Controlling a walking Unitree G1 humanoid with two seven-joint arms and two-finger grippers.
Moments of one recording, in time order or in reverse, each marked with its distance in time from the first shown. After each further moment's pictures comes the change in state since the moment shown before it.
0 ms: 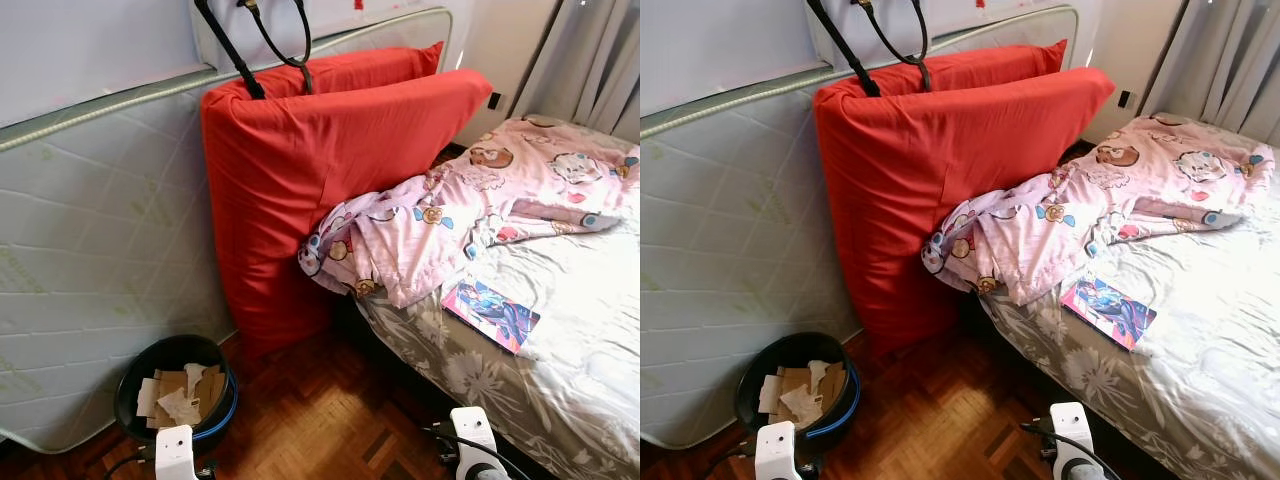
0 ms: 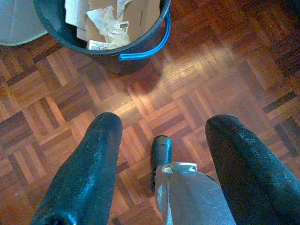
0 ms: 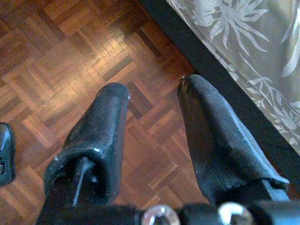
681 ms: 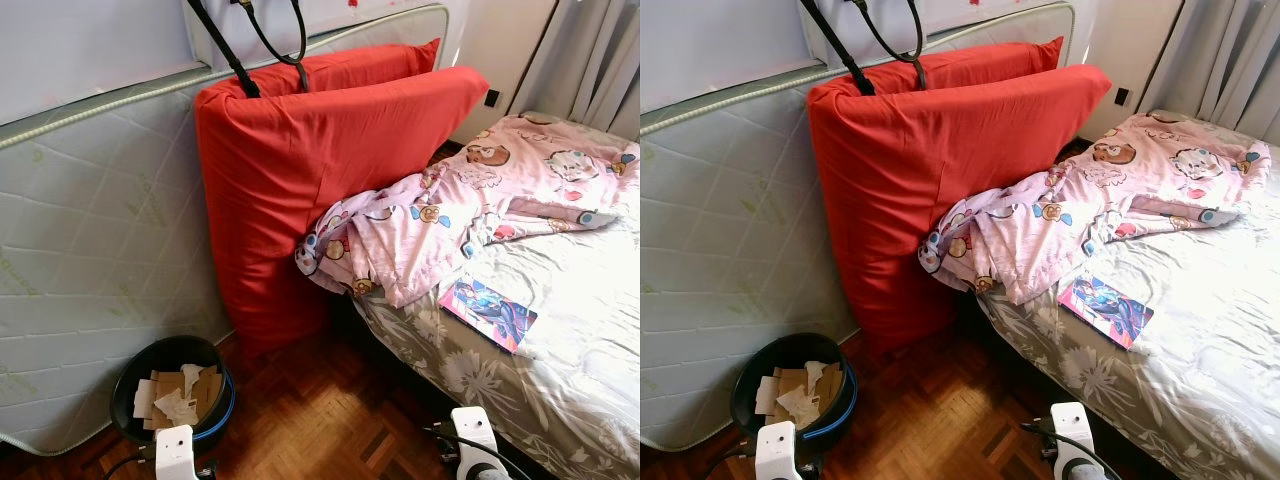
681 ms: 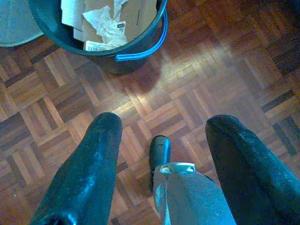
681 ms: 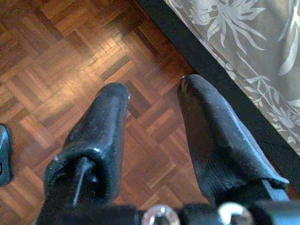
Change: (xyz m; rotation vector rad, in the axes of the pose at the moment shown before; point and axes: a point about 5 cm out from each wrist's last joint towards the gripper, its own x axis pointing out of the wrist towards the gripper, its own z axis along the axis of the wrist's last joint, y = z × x) left arm 0.000 0.000 0.000 0.000 0.000 -0.001; right arm 0.000 -0.001 0.000 -0.001 0.000 -0.002
